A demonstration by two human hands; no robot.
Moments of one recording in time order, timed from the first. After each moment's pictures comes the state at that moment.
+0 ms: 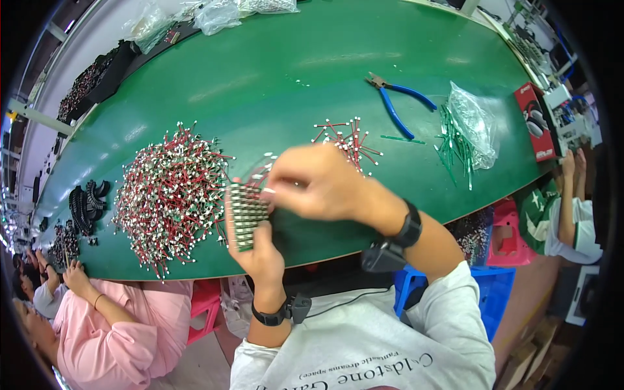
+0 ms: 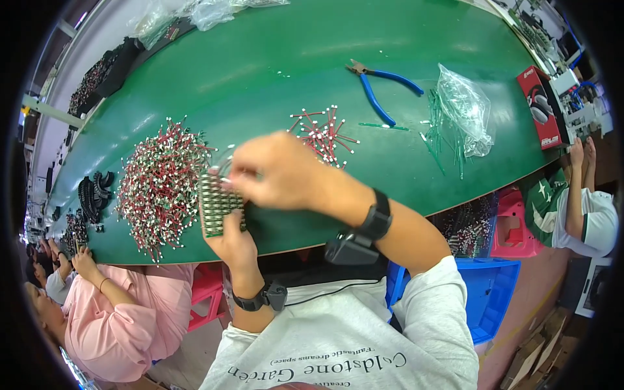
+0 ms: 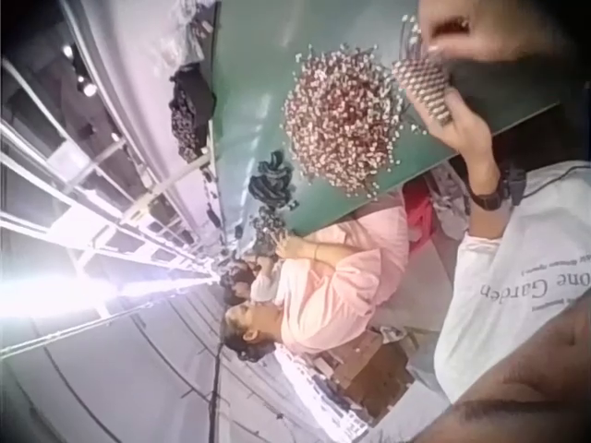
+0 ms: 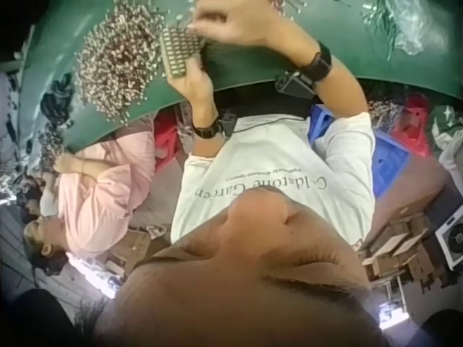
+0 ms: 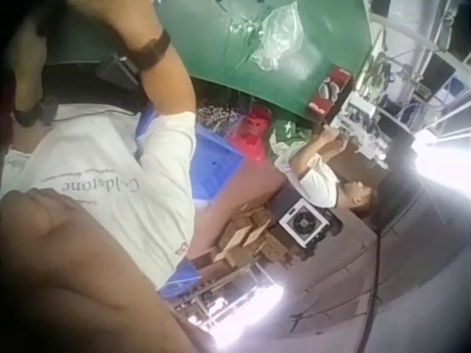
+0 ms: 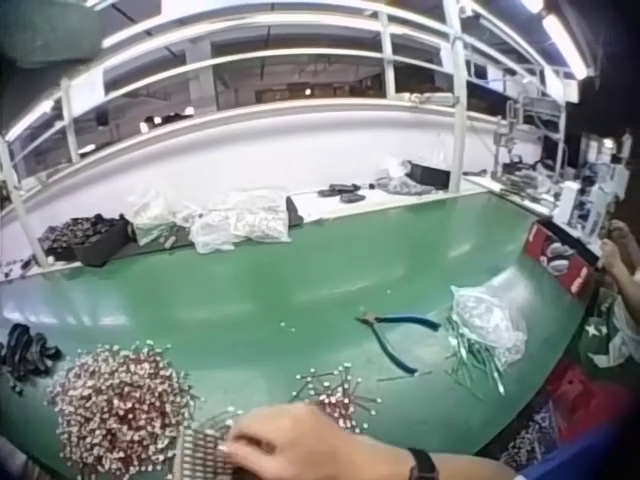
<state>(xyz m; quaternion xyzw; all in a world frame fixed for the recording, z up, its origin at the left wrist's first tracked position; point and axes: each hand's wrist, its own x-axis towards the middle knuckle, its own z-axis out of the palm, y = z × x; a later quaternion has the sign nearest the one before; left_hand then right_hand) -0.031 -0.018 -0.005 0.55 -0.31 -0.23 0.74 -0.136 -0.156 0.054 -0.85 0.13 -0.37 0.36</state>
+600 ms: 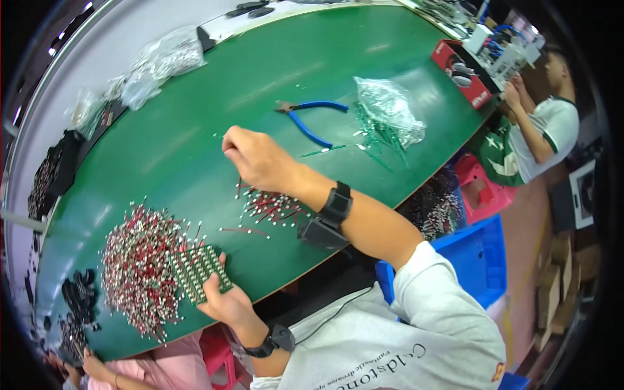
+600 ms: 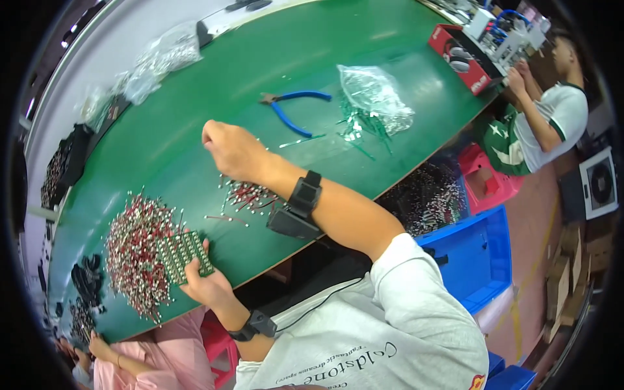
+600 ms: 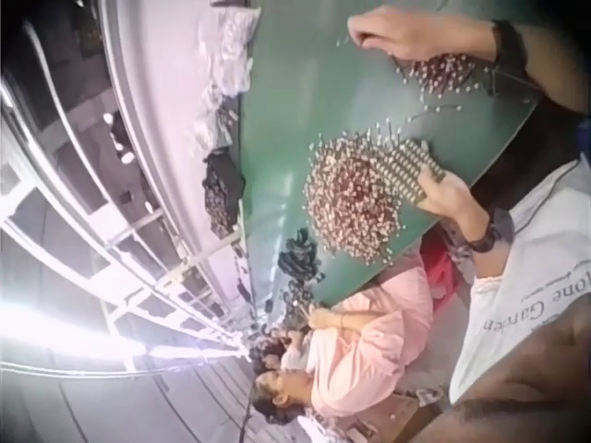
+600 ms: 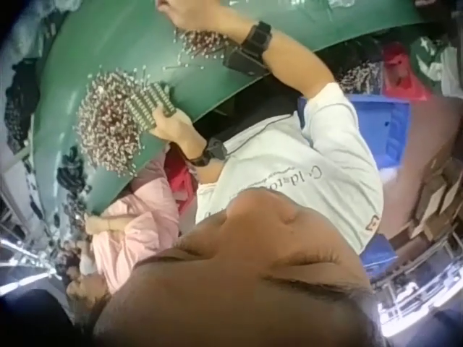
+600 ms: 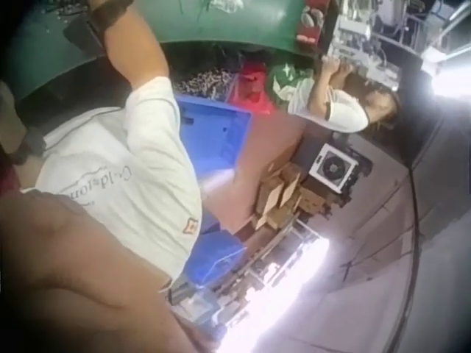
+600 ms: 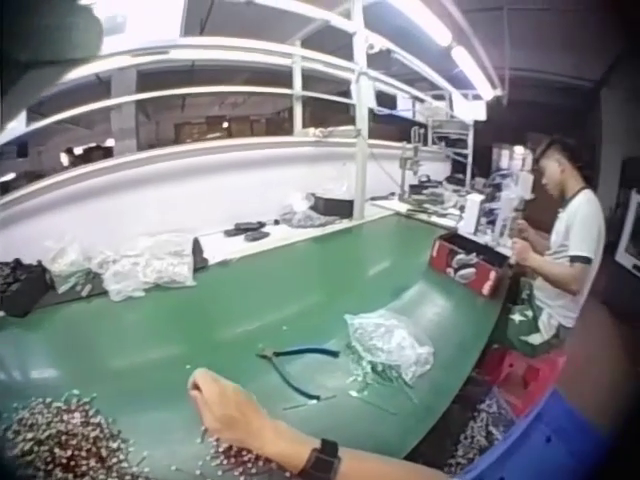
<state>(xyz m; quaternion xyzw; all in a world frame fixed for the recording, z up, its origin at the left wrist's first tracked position) -0.026 -0.013 0.001 0.43 -0.20 -0.29 0.83 -0.142 -0.222 0.024 -0.80 0.27 -0.50 0.20</state>
